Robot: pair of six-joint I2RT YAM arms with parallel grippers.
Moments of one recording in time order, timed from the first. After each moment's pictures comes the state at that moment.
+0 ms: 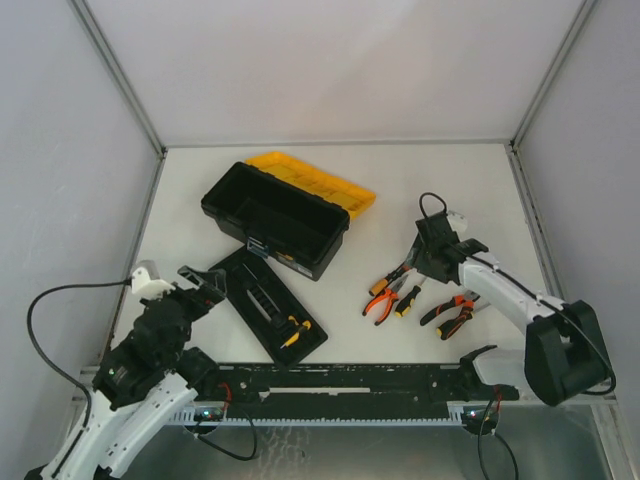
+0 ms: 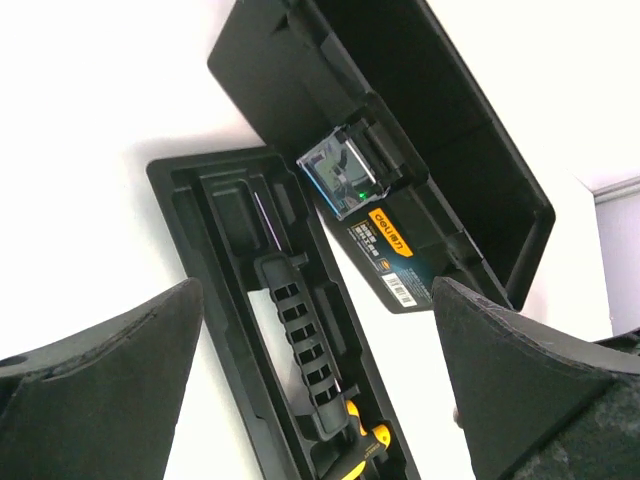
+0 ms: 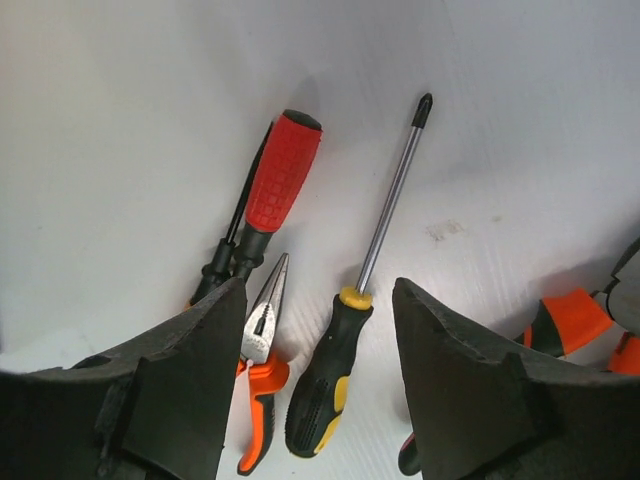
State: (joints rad) left arm -0.64 0.16 0.57 -0.81 -0.62 -0.90; right arm 0.40 1.24 0.76 -0.56 0.25 0.76
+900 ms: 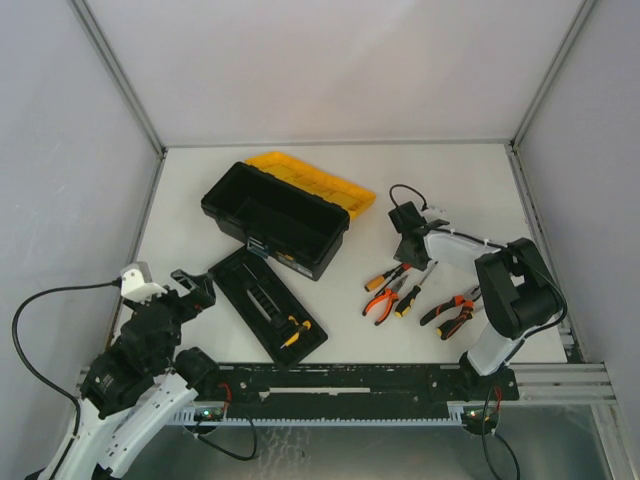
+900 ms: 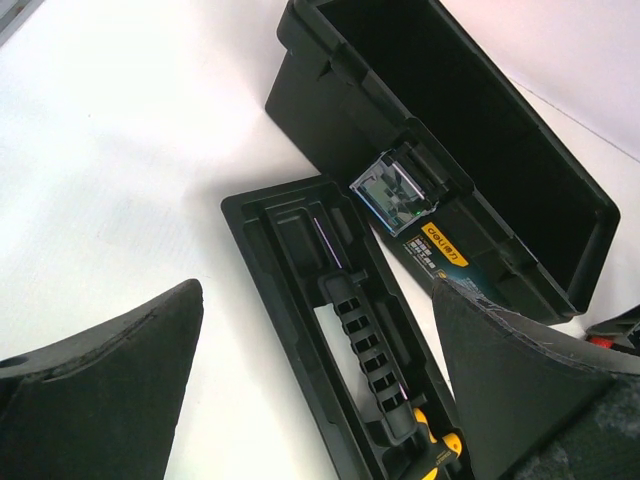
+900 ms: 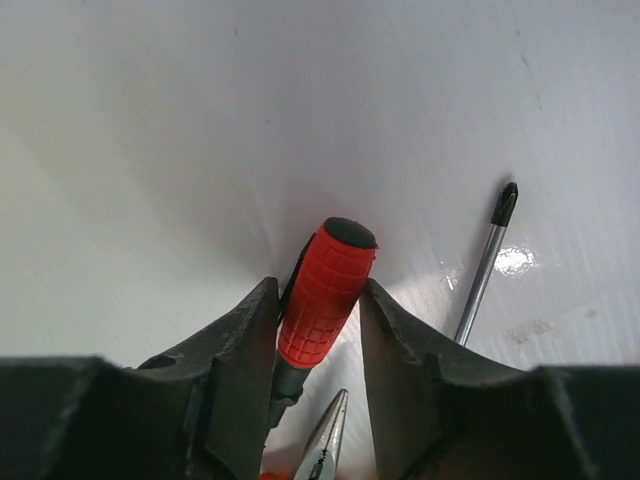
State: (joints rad) left arm -0.64 0.13 0.68 -0.91 -0.70 -0.71; right arm 0.43 1.67 0.94 -0.50 0.36 0.85
